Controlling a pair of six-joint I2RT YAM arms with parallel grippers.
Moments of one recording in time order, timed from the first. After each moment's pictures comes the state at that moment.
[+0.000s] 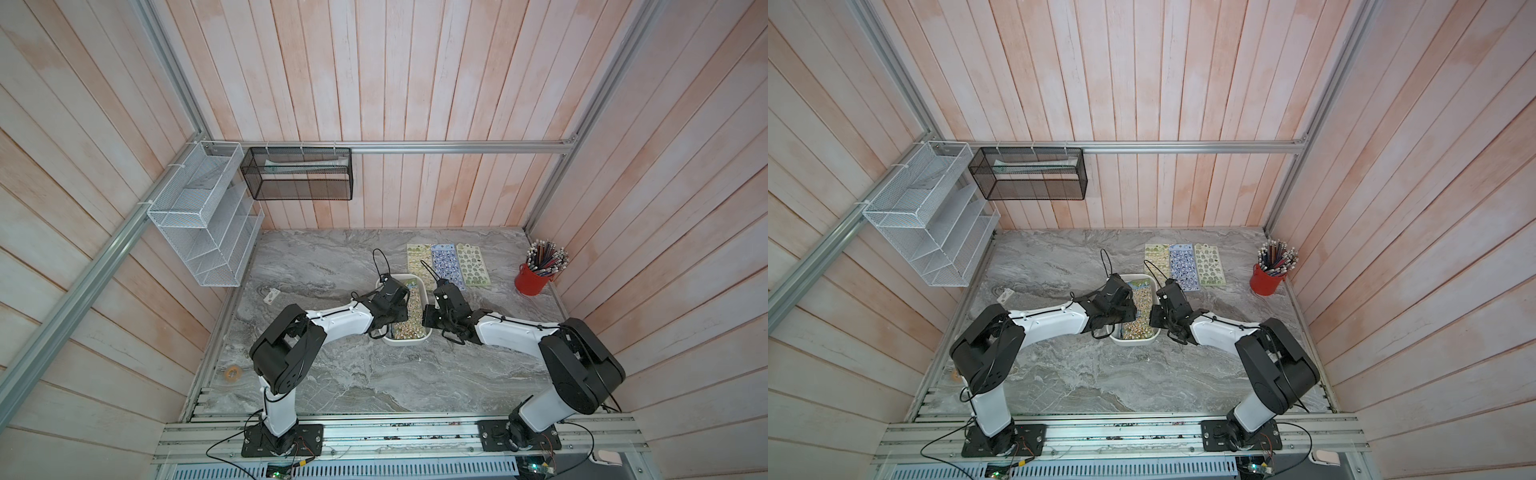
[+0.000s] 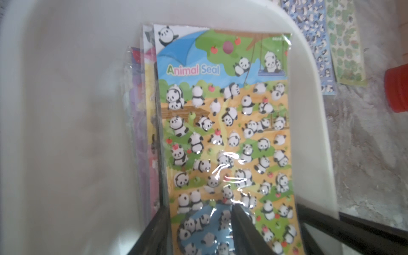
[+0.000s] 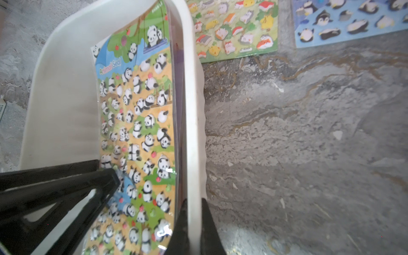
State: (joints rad) left arm -0.77 1.85 1.13 -0.16 -0.08 -0.76; right arm 0.61 1.59 0.76 -0.02 0.00 0.66
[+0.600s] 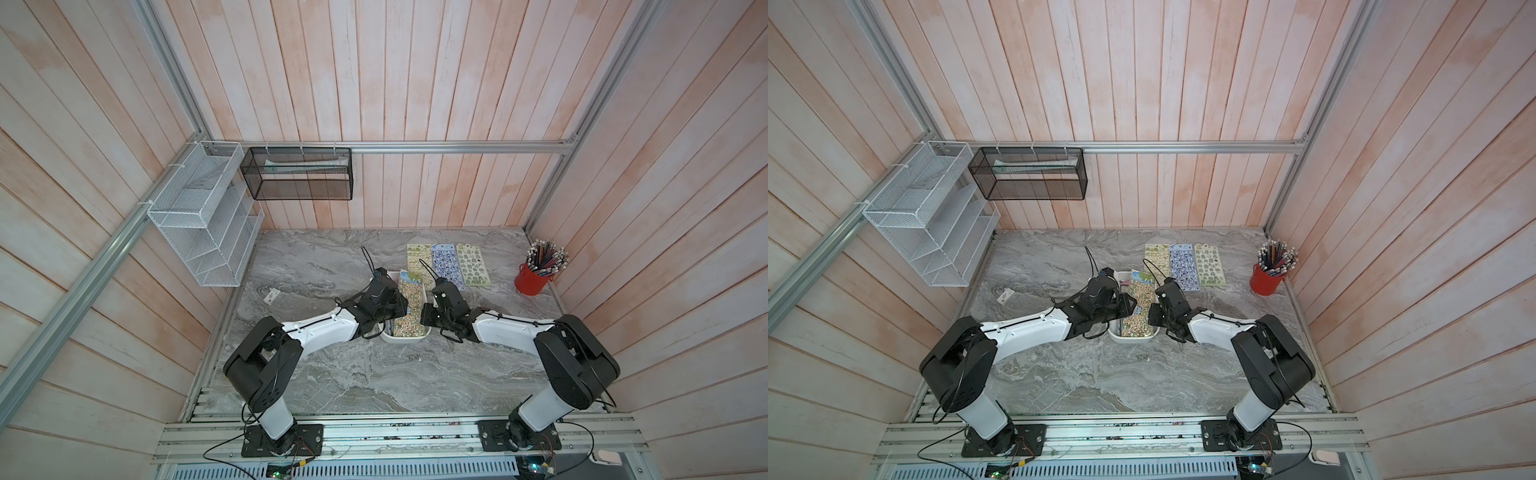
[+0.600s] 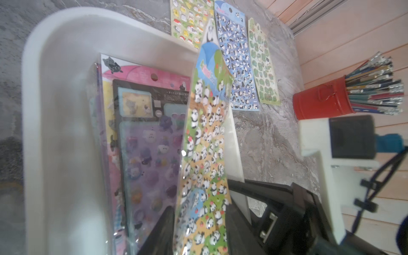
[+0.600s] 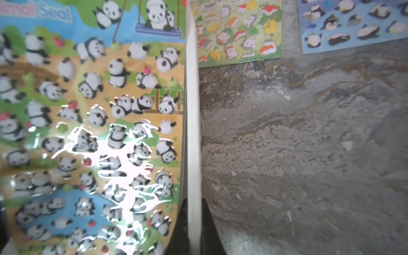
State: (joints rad) left arm -0.74 1.69 1.01 0.01 0.04 -0.80; right arm 0.61 1.62 0.78 0.00 0.00 0.66
